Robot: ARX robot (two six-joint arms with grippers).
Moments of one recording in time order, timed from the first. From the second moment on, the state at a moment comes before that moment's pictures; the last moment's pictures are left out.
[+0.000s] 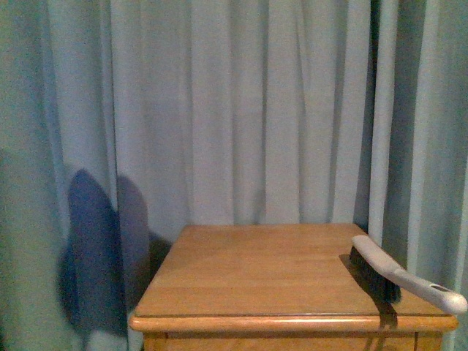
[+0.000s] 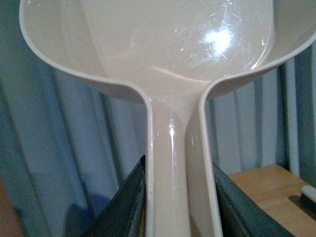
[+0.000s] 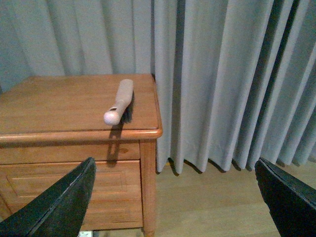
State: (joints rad) left arm -0.17 0.82 0.78 0.38 0.08 0.21; right arm 0.00 0.00 0.02 0.00 0.00 0.00
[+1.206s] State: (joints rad) left arm 0.28 0.37 0.40 0.44 0.43 -0.12; right arm 0.18 1.10 0.66 0.03 0.28 0.07
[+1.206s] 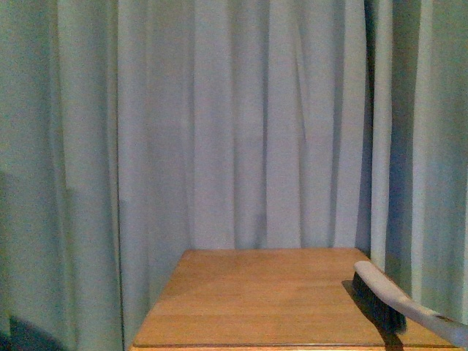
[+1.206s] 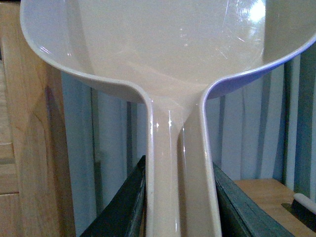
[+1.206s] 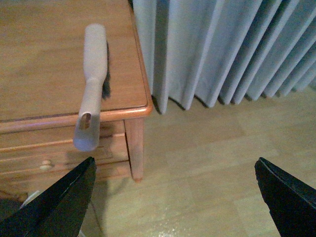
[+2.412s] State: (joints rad) left arm 0.28 0.37 0.40 0.44 0.43 -0.12; right arm 0.25 2.00 1.42 -0.27 0.22 0.44
